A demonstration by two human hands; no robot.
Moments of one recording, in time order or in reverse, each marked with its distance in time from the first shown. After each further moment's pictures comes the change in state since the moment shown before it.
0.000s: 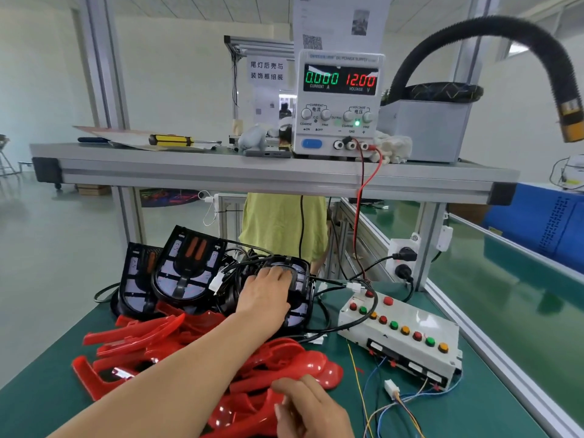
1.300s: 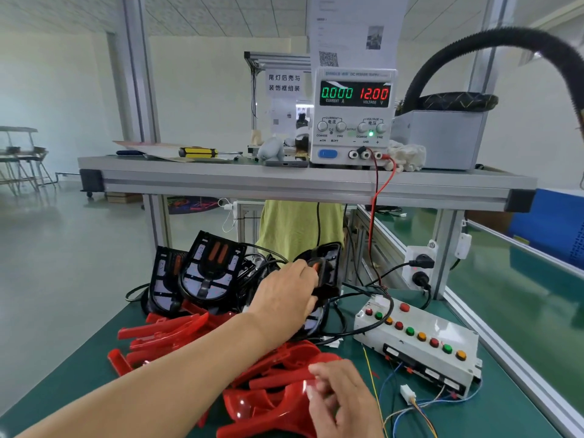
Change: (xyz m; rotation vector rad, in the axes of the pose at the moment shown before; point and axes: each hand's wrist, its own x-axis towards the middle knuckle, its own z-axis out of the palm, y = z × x) left_hand -0.049 0.018 -0.075 -0.144 0.237 0.188; right_hand 0.002 0.021 -0.011 0.124 0.032 0.111
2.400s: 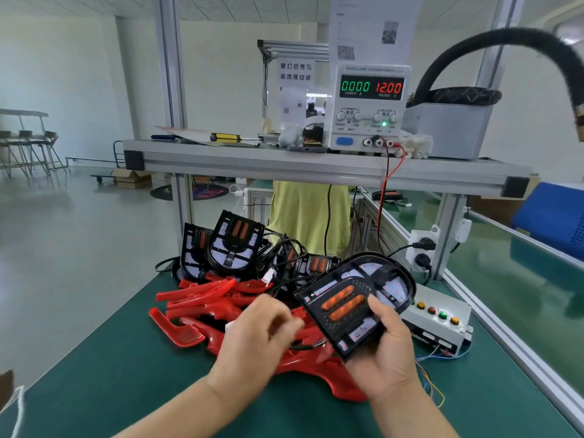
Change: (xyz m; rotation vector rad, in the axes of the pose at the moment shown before) left_hand -0.146 0.011 -0.029 -0.625 0.179 -0.311; right_hand 0.029 -0.057 -0.036 1.592 0.021 0.830
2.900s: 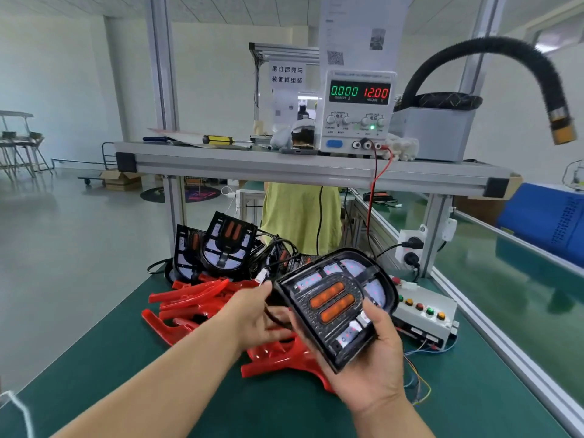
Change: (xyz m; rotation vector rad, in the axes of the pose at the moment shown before) left_hand 0.060 0.001 0.006 -0.910 -0.237 -1.032; right_hand -0.034 0.008 0.024 0.144 -0.190 0.112
